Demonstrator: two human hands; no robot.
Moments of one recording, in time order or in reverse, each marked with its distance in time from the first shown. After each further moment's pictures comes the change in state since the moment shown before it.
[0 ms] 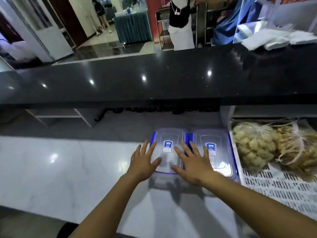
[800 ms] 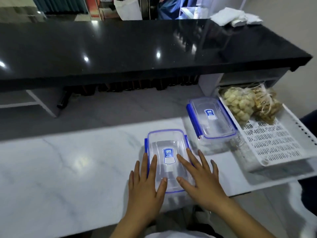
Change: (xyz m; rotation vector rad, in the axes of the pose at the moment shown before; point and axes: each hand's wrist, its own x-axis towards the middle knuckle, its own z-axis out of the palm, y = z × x) left_hand -0.120 -0.095 0.032 -0.166 -0.103 0.283; right_hand -0.099 -0.138 0.078 0.230 0.130 0.376
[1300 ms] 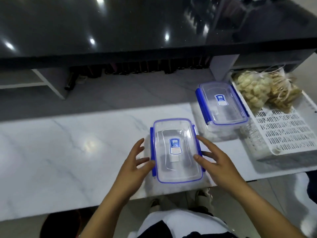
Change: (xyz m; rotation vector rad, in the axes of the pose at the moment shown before) left_hand -0.007 -0.031 -0.045 -0.918 -0.021 -0.184; right_hand -0.013 0.003 -0.023 0.951 0.084 0.124
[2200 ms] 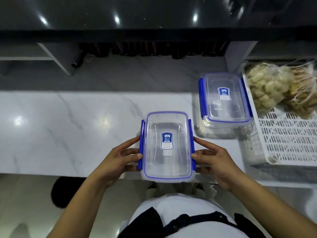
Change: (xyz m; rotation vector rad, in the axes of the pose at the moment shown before) left_hand -0.007 -0.001 0.026 -0.263 -0.023 -0.254; right_hand 0.028 0.017 -0.056 0.391 -0.242 0.365
